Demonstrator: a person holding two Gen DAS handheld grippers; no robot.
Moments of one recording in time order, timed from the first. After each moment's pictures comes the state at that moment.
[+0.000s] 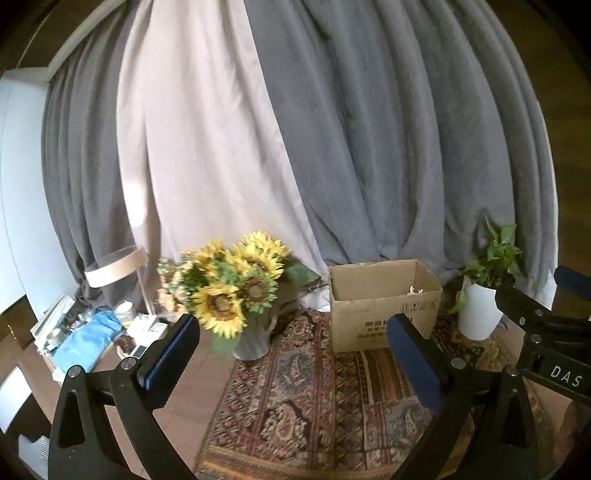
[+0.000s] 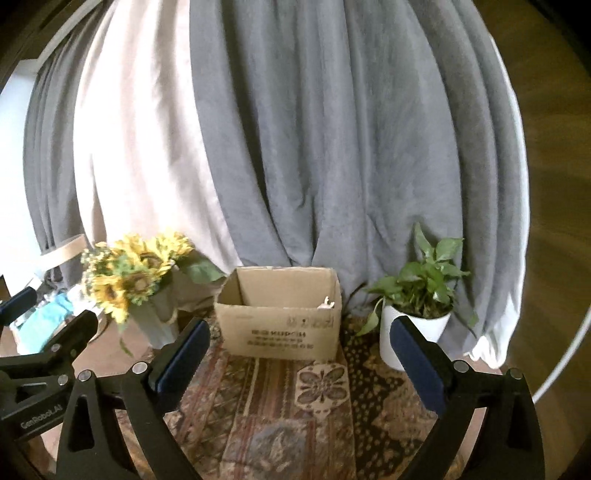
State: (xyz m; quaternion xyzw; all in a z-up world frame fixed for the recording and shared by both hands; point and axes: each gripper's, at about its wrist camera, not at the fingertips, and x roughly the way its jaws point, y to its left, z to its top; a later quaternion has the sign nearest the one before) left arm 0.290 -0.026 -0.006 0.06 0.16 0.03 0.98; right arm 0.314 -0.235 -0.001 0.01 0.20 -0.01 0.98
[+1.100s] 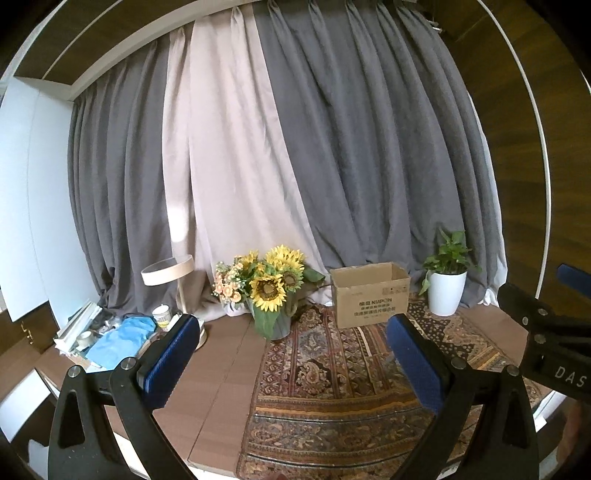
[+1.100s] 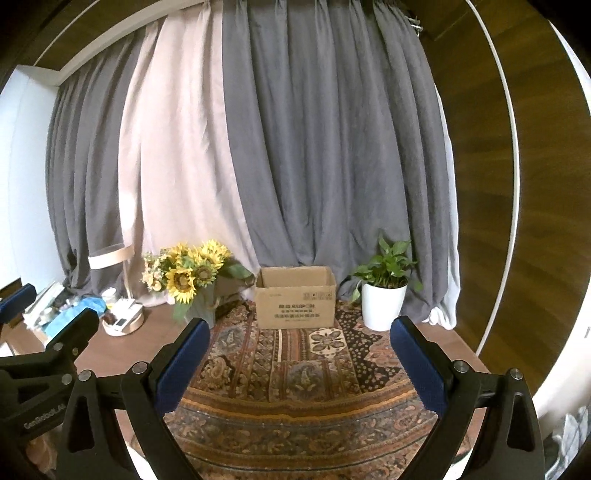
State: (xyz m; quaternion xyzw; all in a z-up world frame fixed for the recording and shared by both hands) left arm 0.066 0.043 0.019 0.07 0.11 -0.01 0.99; right arm 0.072 -0.152 0.034 0.01 0.15 -0.05 0.99
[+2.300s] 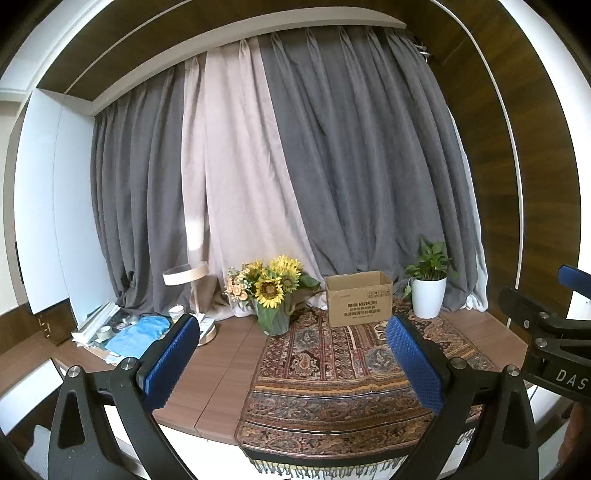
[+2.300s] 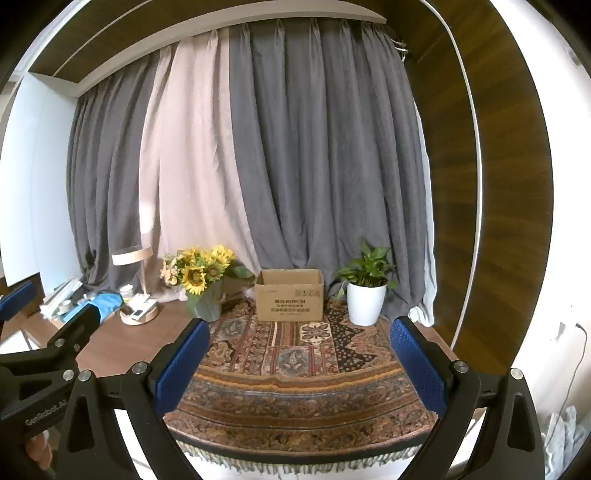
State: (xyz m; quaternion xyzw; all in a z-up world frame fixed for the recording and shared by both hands) left arm -0.054 0.018 0.025 0.07 0.08 0.01 0.99; right arm -0.048 -0.179 0.044 0.01 0.13 -0.04 0.99
